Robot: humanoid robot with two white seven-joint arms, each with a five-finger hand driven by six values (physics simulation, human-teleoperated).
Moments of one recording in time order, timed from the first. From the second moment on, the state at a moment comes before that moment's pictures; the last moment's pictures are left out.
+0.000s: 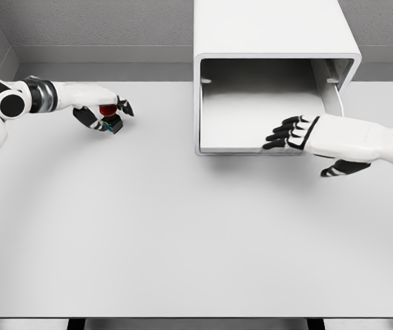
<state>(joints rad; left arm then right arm) -1.02 0.43 -0.75 -0.67 -0.51 -0.61 -0.61 -0.47 -0.96 0.41 -1.76 0.19 -0.59 0.61</state>
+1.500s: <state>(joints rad) -0.93 0.71 -0.68 -1.33 -0.29 -0.62 -0.61 0.45 -1.03 -0.34 -1.76 0.01 -0.61 0.61</state>
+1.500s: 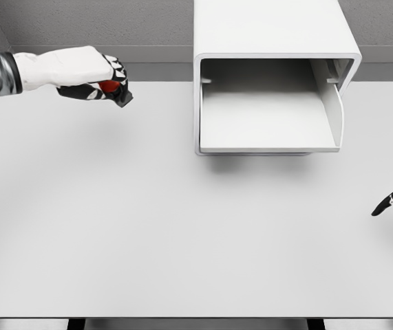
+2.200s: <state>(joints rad) -0.95 0.78 -0.69 -1.69 -0.05 -0.62 -0.61 0.45 -1.05 -0.25 -1.76 0.01 -0.61 0.61</state>
